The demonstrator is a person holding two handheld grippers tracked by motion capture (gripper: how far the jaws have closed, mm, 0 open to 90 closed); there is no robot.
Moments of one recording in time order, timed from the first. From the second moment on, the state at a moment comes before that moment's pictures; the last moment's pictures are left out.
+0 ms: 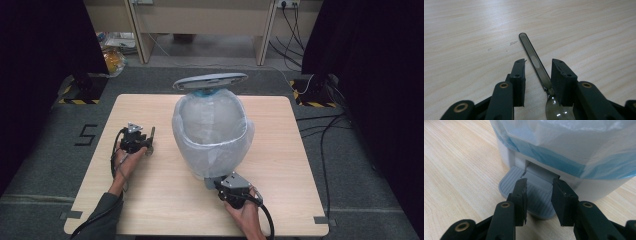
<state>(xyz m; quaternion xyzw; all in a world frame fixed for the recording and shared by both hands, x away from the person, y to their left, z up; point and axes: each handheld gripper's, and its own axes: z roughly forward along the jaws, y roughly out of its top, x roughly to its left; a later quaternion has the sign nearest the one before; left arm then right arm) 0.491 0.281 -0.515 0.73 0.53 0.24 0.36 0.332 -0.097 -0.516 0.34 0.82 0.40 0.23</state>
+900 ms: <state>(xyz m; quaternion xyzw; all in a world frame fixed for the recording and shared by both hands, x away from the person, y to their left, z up) 0.495 0.279 -0.519 0.74 0.53 0.23 0.35 0.332 -0.096 -0.516 0.34 0.82 0.40 0.24</state>
